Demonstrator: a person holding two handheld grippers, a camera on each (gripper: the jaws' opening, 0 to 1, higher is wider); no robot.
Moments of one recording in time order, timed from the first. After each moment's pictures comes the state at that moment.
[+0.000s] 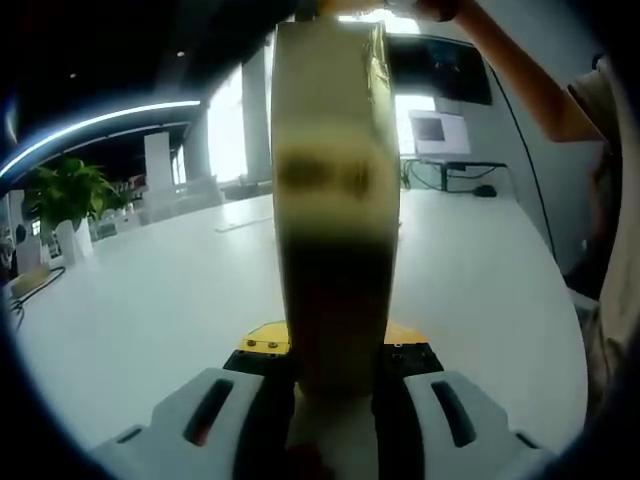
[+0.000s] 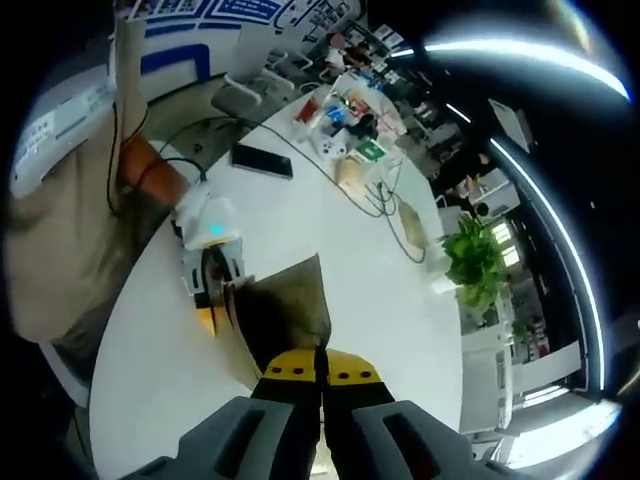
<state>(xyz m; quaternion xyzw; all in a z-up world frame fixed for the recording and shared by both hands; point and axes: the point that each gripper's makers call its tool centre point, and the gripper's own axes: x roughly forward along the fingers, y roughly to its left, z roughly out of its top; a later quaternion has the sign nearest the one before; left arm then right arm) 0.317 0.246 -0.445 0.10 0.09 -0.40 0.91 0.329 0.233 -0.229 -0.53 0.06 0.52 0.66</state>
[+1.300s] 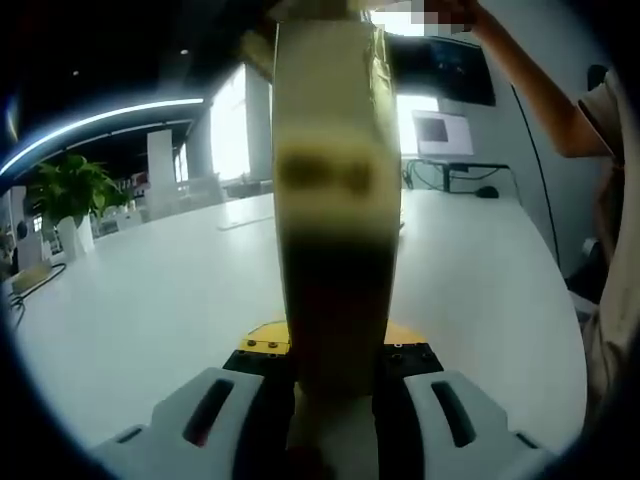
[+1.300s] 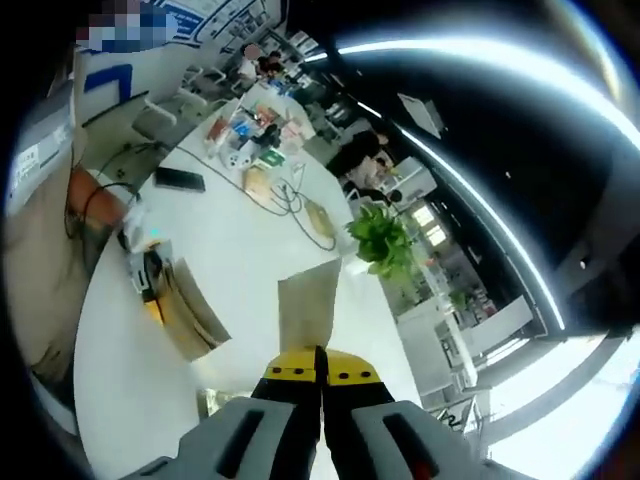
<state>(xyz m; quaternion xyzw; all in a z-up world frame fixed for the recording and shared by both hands) 0.318 0.249 -0.446 0.09 0.09 -0.39 0.91 0.361 0.138 -0.156 -0.47 0.01 0.40 0.78</state>
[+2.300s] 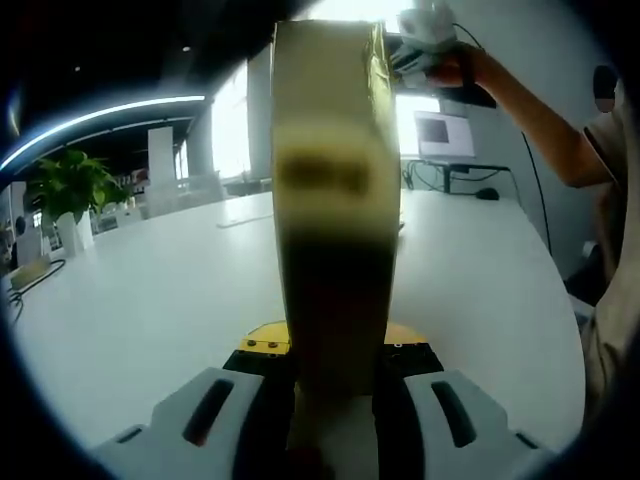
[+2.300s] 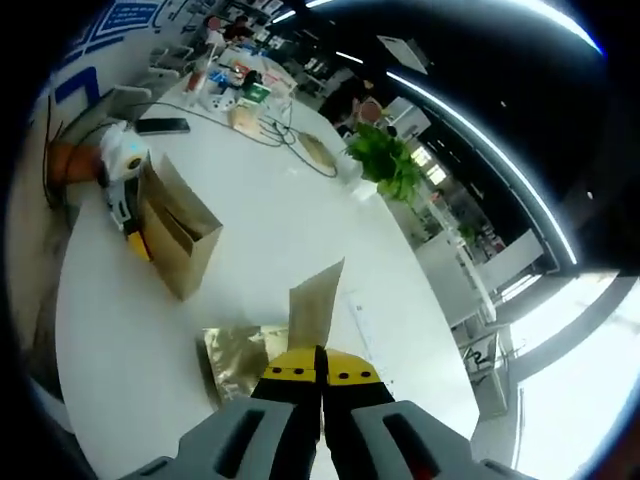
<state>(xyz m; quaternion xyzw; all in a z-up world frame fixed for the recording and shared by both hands) 0.320 0.249 -0.446 0.09 0.09 -0.40 0.91 0.417 0.071 -0.268 -0.46 0.13 0.35 0.81</state>
